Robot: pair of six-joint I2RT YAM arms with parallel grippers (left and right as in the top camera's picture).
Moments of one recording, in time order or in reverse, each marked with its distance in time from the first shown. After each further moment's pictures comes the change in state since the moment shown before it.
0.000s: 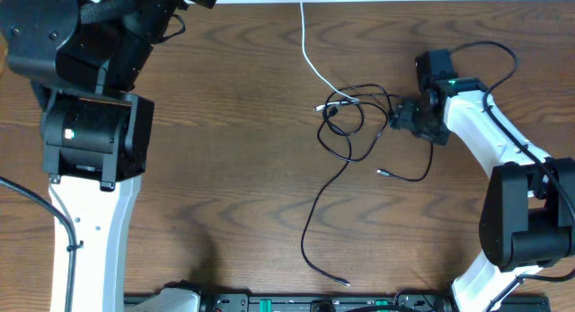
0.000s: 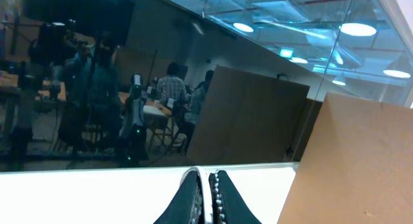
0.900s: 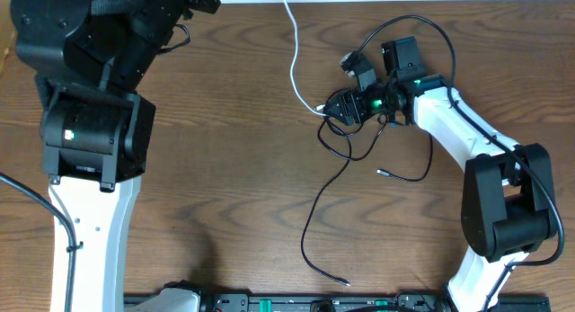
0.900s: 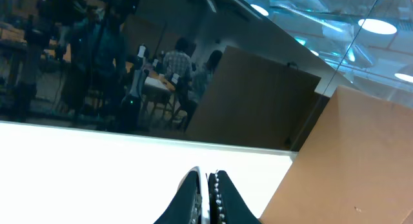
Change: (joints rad) left arm 0.000 -0.002 0.000 -0.117 -0.014 -0.069; right arm 0.128 0.079 0.057 0.317 -0.619 -0.591
